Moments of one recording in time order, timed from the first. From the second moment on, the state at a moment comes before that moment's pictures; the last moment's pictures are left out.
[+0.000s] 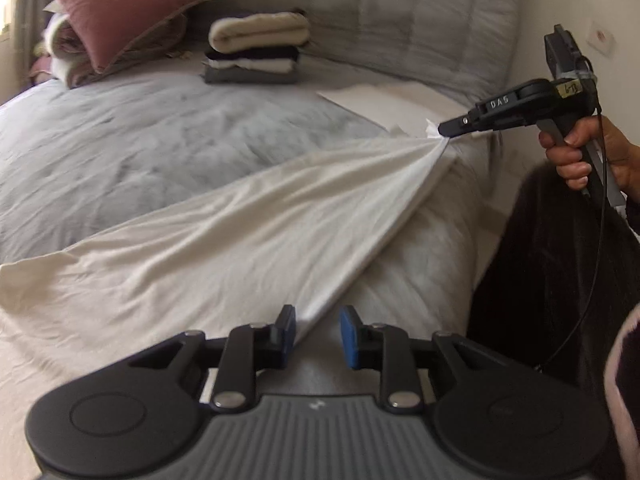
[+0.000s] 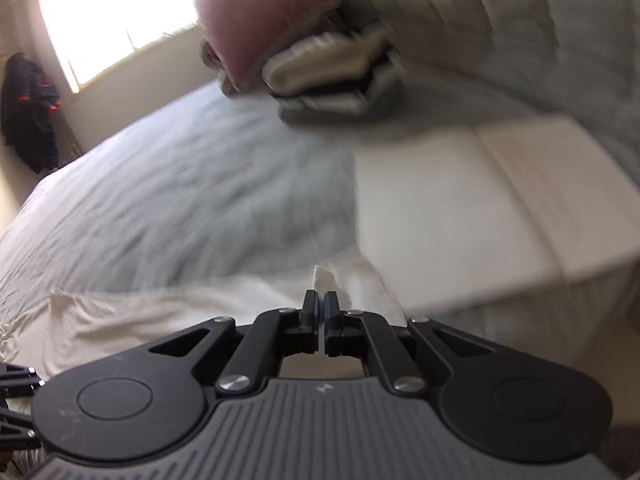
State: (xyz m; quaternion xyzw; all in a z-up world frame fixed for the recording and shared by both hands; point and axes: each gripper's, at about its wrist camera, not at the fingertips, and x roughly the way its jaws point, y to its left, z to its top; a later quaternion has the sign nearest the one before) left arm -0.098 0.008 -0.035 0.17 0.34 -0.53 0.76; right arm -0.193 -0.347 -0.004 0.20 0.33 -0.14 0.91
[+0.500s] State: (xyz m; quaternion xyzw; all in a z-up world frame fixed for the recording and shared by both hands) left arm -0.071 0.017 -0.022 0.15 0.33 -0.46 0.82; right arm -0.176 -0.368 -0.006 0.17 0.34 -0.10 0.92
